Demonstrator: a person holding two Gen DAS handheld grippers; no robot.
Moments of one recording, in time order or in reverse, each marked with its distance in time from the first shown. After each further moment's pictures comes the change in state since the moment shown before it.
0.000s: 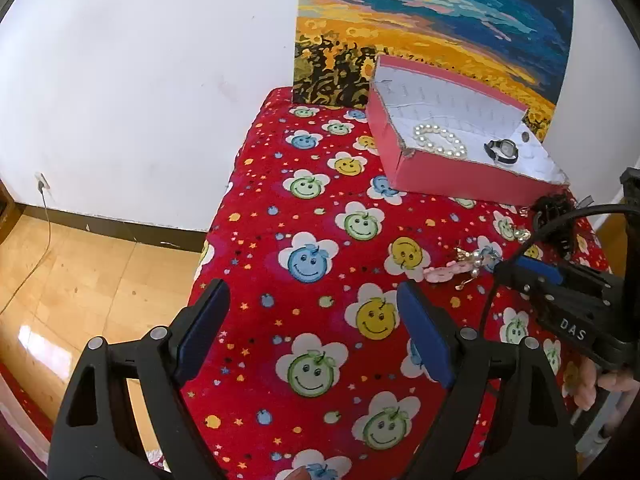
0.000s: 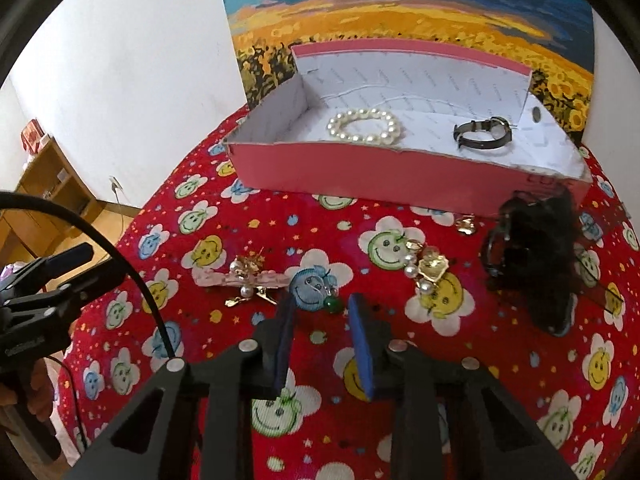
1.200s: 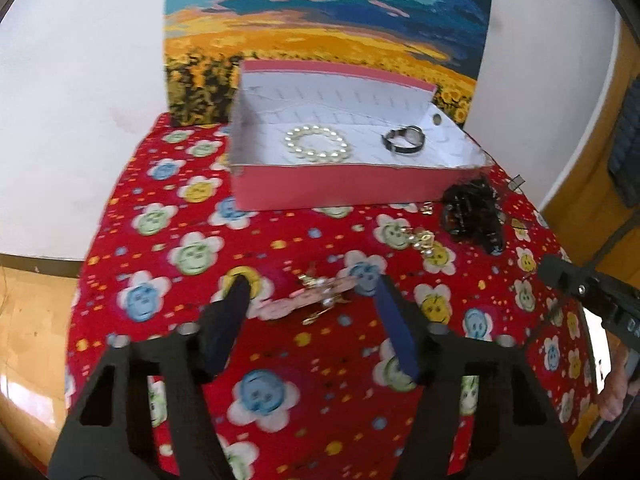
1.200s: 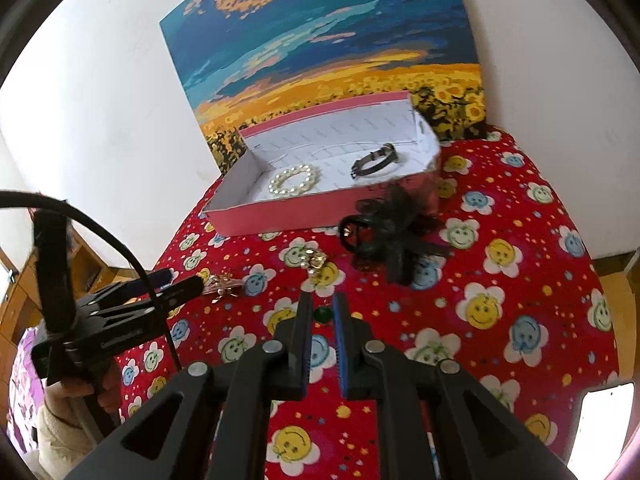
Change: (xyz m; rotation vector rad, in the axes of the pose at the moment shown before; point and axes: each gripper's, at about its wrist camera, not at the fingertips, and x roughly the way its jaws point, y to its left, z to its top) left arm 0.018 -0.108 0.011 0.146 -0.018 -0.200; right arm -0.106 -0.080 -0.039 0.194 -0.175 0.045
